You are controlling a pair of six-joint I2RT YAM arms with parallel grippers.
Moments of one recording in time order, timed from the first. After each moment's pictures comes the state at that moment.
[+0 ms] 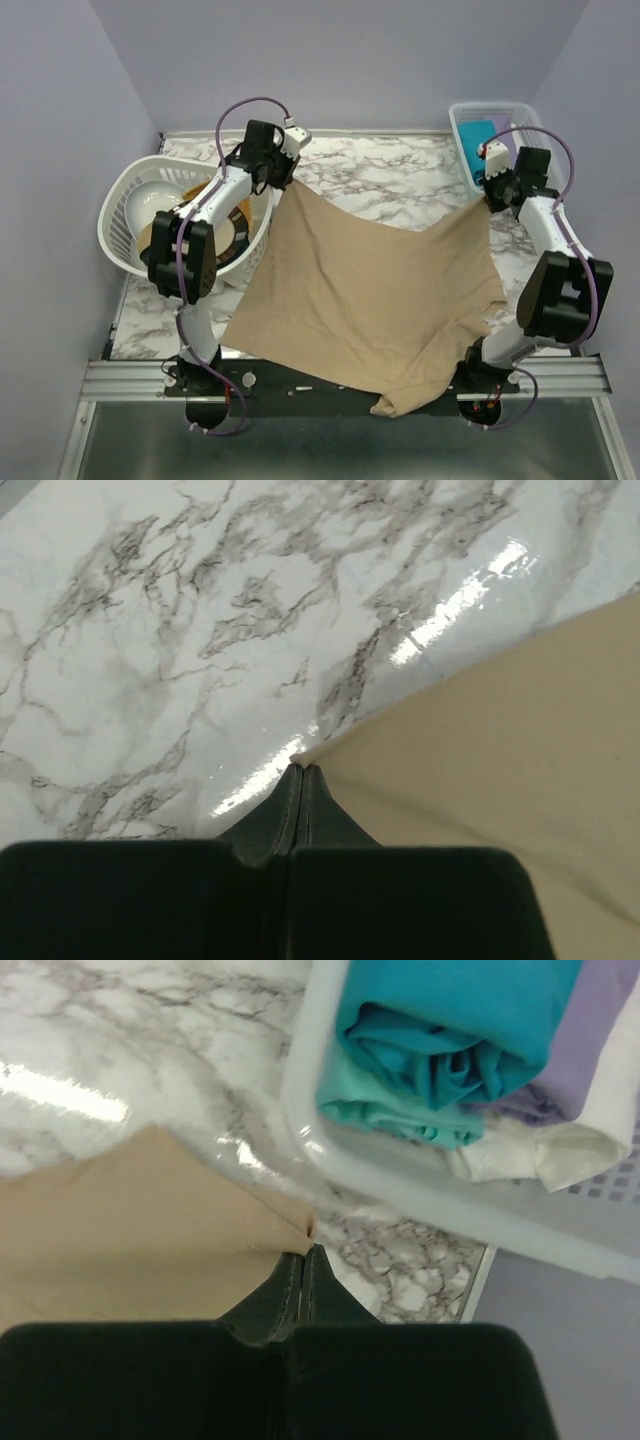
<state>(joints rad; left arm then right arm) -0.28 1.88 1.54 -0.38 0.31 0.30 -0.22 1.55 1.16 -0.38 -0.23 -0.60</state>
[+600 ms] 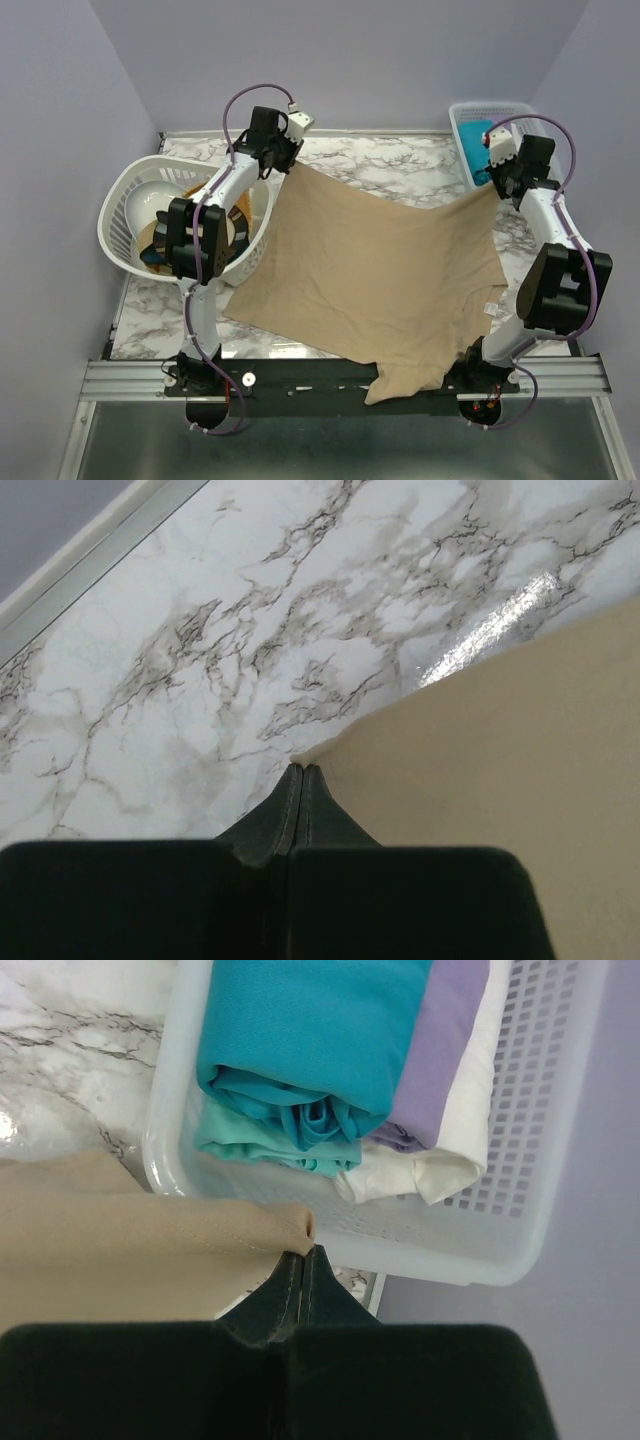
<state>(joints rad) -0.26 2.09 1.80 -0.37 0.27 0.32 -0.22 1.63 1.26 -0.29 -0.07 -0.68</state>
